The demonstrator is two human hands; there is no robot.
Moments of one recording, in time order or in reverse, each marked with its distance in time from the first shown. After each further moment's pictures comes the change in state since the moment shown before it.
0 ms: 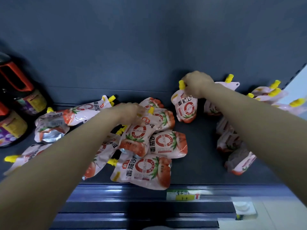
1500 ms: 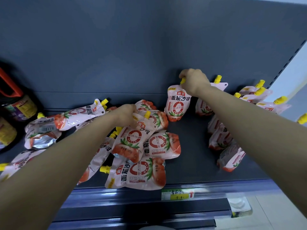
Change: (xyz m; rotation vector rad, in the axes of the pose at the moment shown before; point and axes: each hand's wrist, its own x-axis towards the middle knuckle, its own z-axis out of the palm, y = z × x) left_hand -0.001 0.017 0.001 -0.350 0.047 -0.108; right_hand -0.003 0.017 0.003 0.283 0.200 0.130
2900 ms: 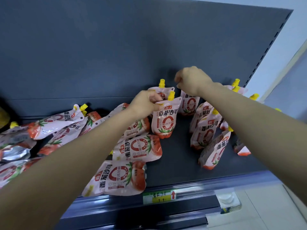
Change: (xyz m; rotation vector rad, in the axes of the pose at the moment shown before) left_hand 0.013 0.114 0.016 -0.549 0.202 0.324; right_hand -0.026 0.042 -0.045 -0.164 -0.071 -0.089
